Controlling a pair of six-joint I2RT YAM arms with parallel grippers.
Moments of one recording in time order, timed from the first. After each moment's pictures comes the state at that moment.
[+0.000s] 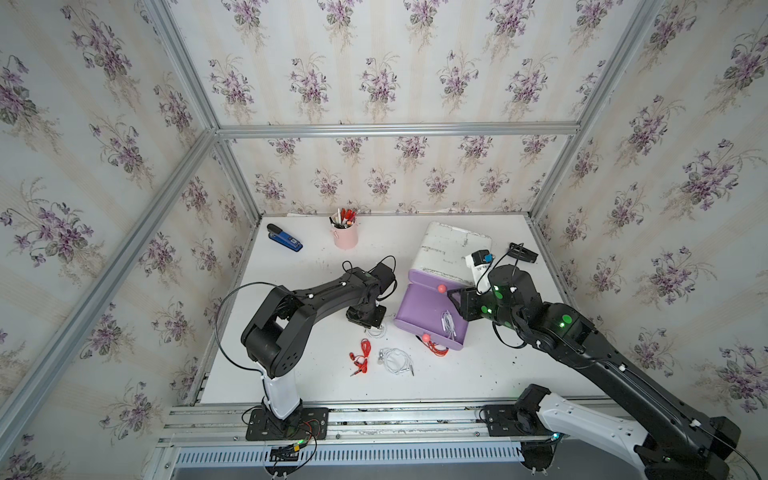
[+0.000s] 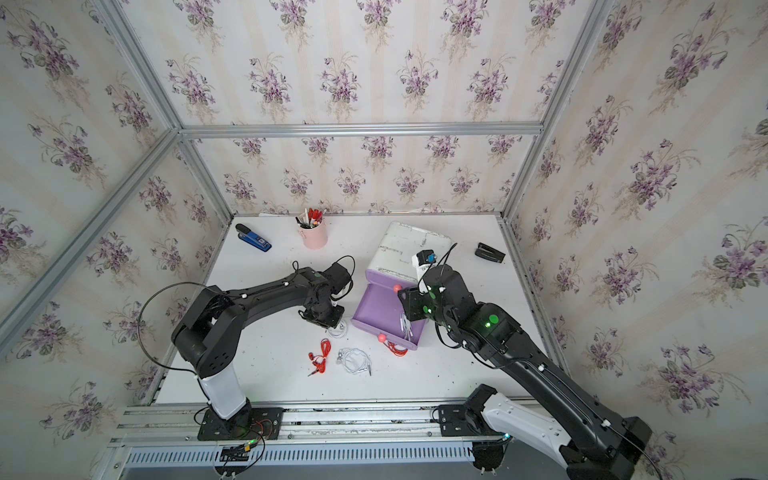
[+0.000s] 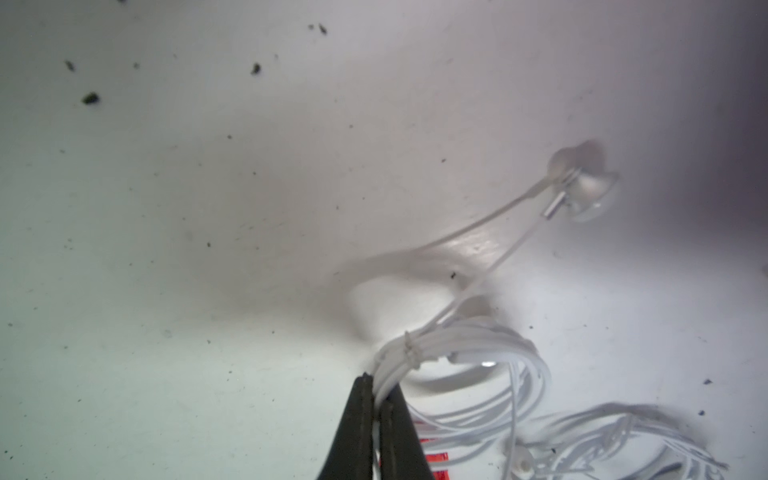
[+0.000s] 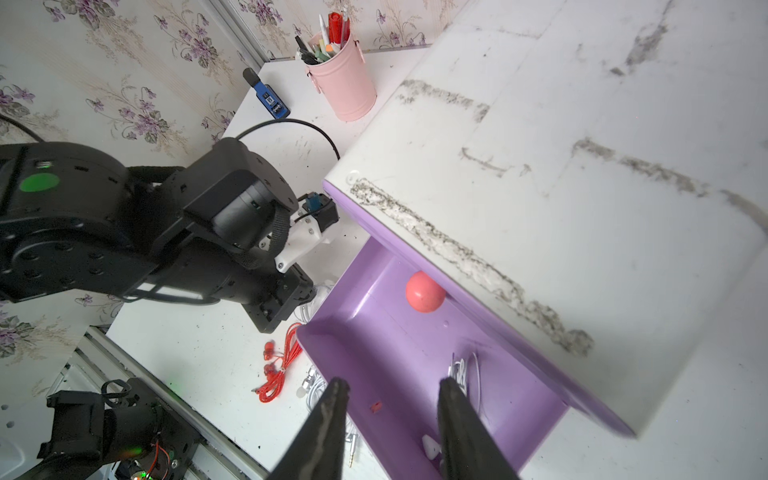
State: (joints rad) left arm -0.64 1.80 1.19 -0.90 -0.02 -0.31; right arm 0.73 0.94 1.01 -0.72 0.05 0.46
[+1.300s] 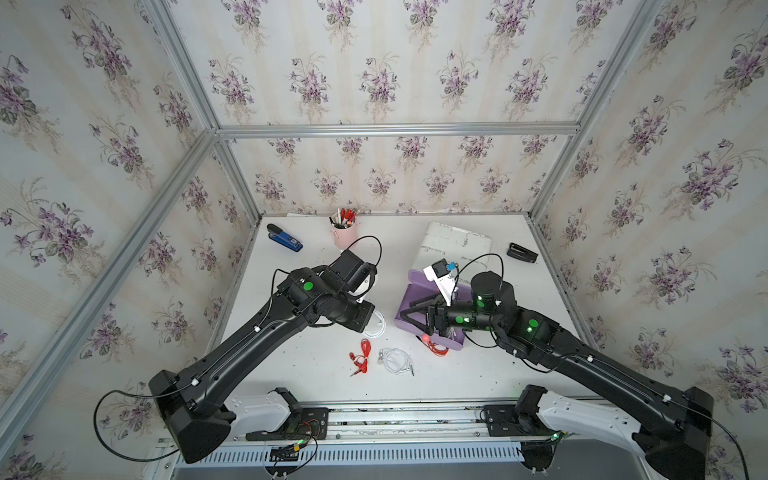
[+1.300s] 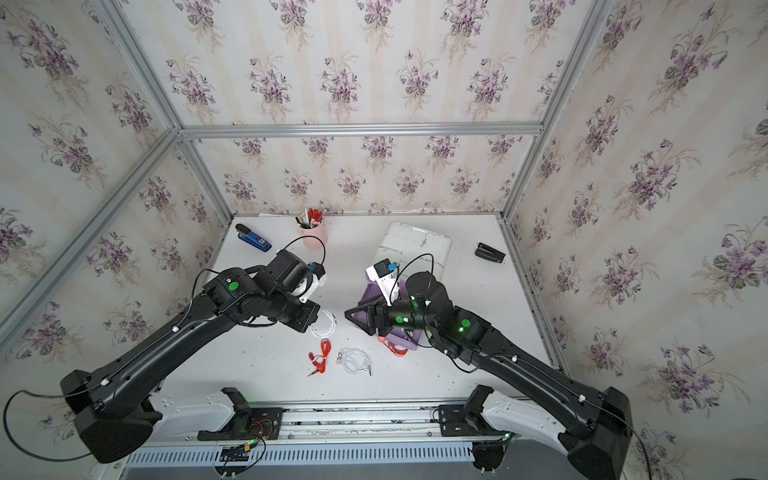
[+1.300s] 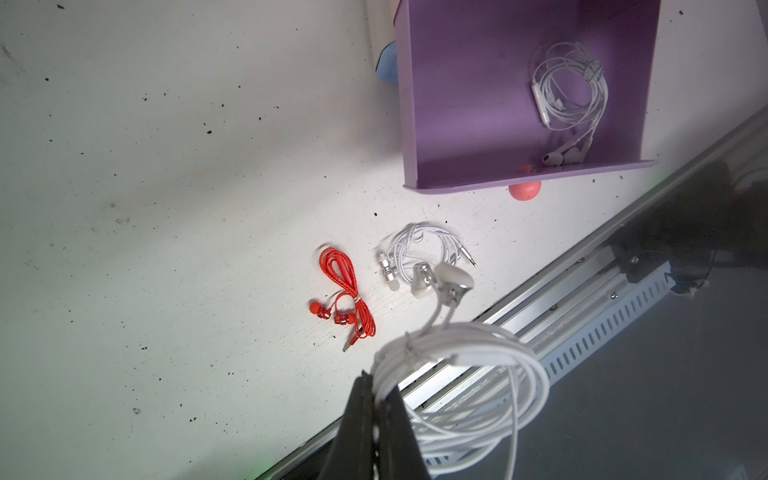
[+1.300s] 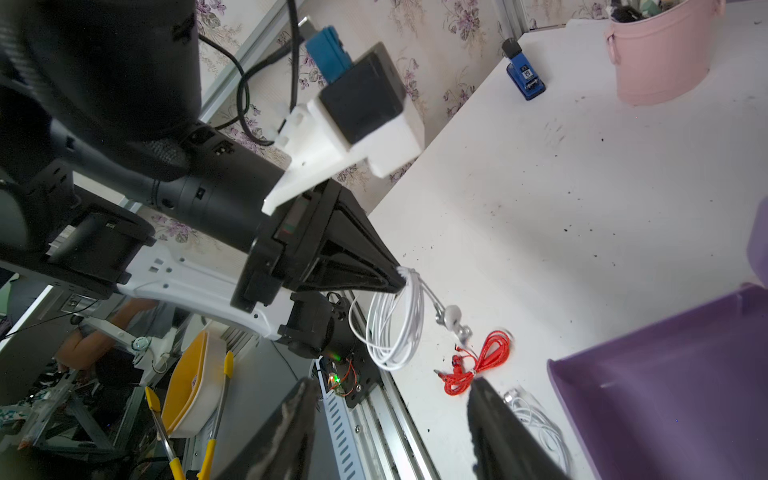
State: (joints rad) left arm -0.74 1.27 1.36 -1.25 0.09 -0.28; right arm 0.87 1.04 0.87 -0.19 -0.44 0.52
